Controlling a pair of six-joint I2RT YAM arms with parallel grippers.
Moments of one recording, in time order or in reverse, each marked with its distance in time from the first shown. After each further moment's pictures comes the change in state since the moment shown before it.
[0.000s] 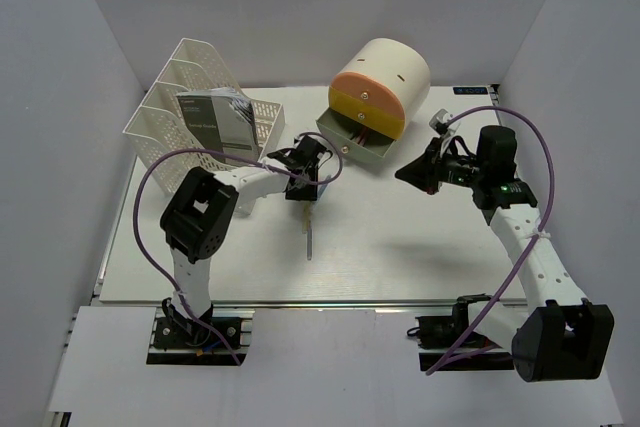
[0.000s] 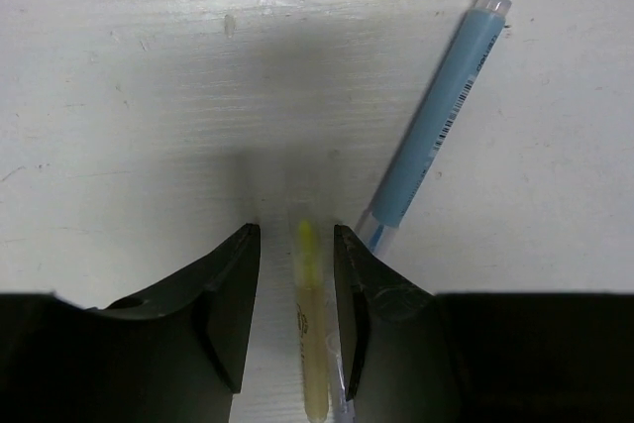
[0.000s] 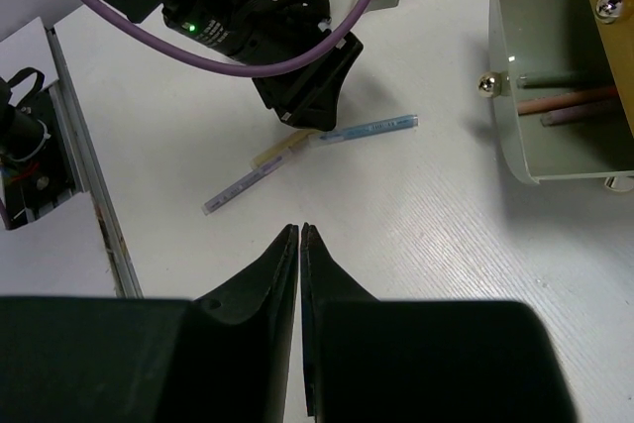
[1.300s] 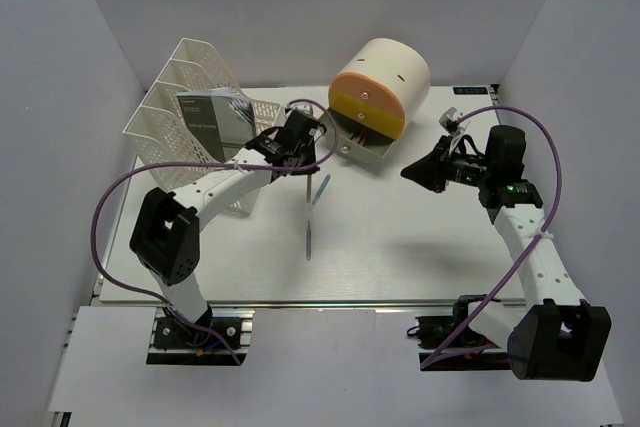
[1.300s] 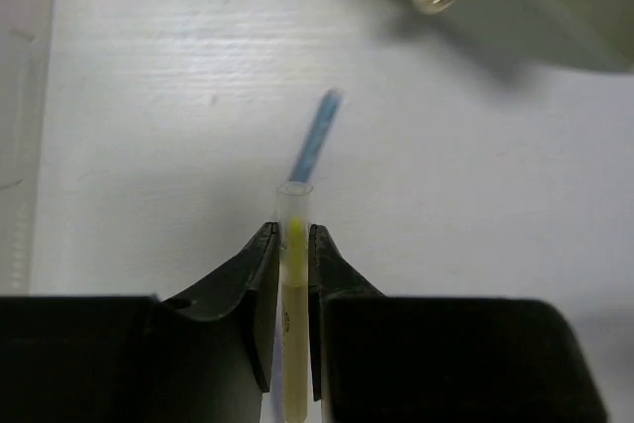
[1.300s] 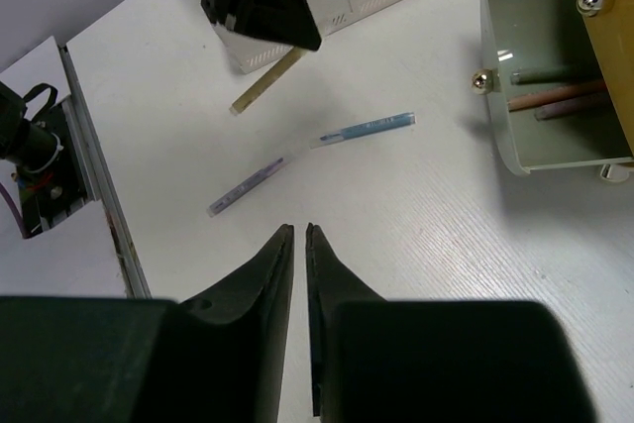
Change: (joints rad) left arm -0.010 -0.219 0.080 -0.076 -0.045 -0.050; right arm -0.069 0.000 -0.001 0.003 -0.063 0.026
